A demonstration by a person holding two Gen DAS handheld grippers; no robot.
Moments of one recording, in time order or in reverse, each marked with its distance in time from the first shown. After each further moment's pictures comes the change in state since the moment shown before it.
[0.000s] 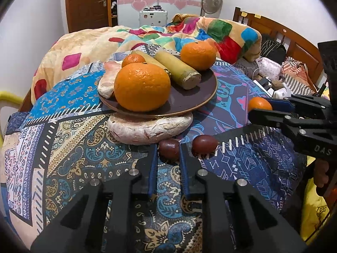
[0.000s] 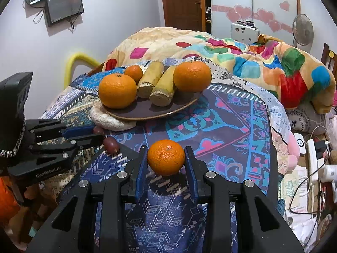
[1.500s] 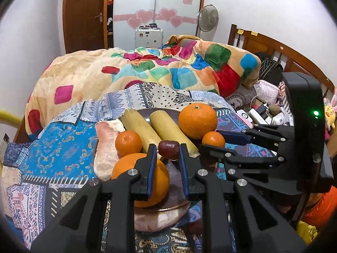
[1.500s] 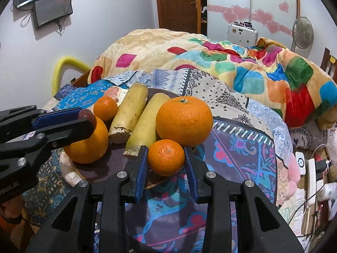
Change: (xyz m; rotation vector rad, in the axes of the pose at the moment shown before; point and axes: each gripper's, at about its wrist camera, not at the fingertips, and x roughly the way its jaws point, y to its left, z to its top) left arm 0.011 0.004 0.097 0.007 -0.109 -0.035; right arm 0.054 -0.016 0.066 0.008 0.007 -0.045
